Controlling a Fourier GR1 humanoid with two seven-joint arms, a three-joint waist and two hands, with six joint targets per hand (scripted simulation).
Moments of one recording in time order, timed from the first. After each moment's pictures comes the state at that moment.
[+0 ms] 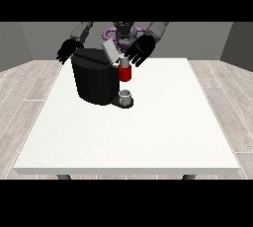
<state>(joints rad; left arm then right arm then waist) -1.15 0.42 0.12 -0.65 -0.65 -0.14 -0.10 -0.33 -0.04 -0.05 -1.37 -0.04 -0.16 -0.04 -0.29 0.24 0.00</state>
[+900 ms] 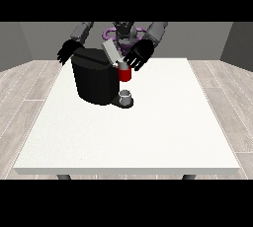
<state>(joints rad) -1.16 0.42 0.13 -0.61 -0.67 -0.14 -0.12 -0.31 -0.04 -0.04 -1.40 -0.03 -0.16 -0.06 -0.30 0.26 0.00</state>
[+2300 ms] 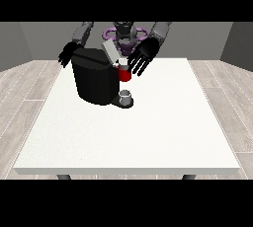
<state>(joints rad) -1.17 0.46 0.08 -0.62 -0.74 -0.19 -0.18 -0.30 -0.03 -0.05 -1.37 -0.03 -0.18 -0.09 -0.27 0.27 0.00</state>
